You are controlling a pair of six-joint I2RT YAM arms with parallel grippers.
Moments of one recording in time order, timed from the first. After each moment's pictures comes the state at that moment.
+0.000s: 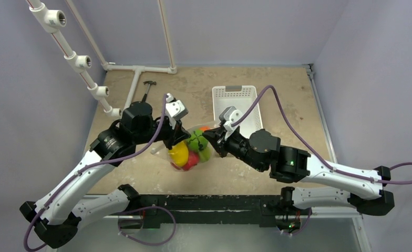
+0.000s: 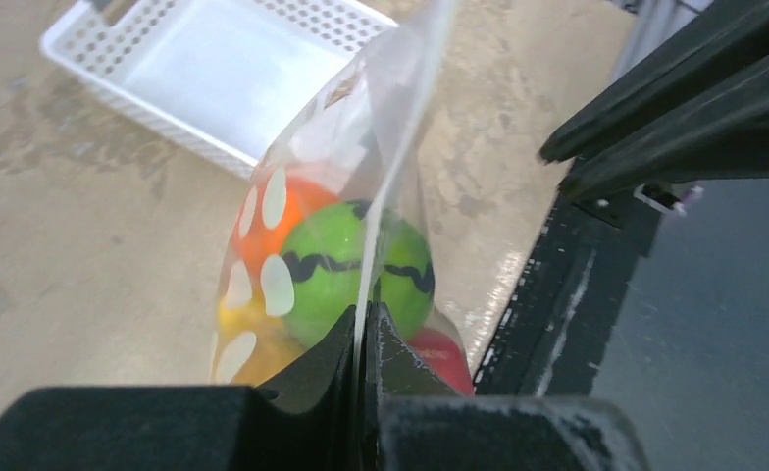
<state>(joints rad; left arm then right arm) -0.71 0.92 1.12 -0.63 0.41 0.01 1.31 0.99 1.08 -0.19 0.41 0.07</state>
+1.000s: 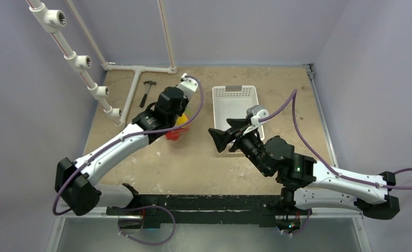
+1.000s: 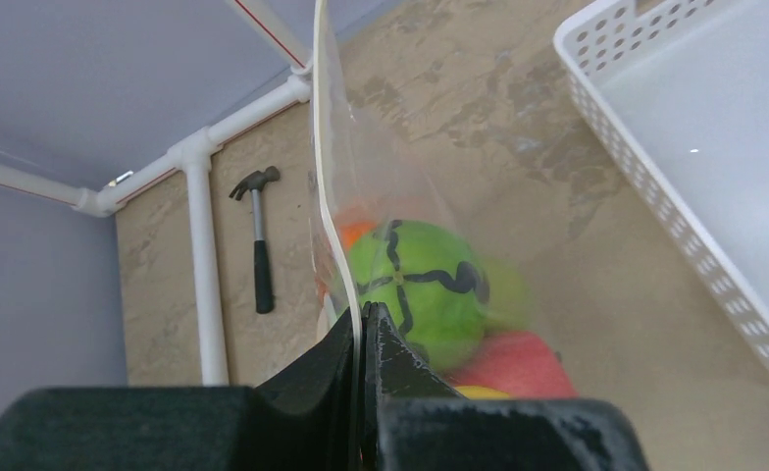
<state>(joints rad) -0.70 1.27 1.13 -0.27 -0.49 0.20 1.31 0.86 0.93 -0.01 0.68 0.22</state>
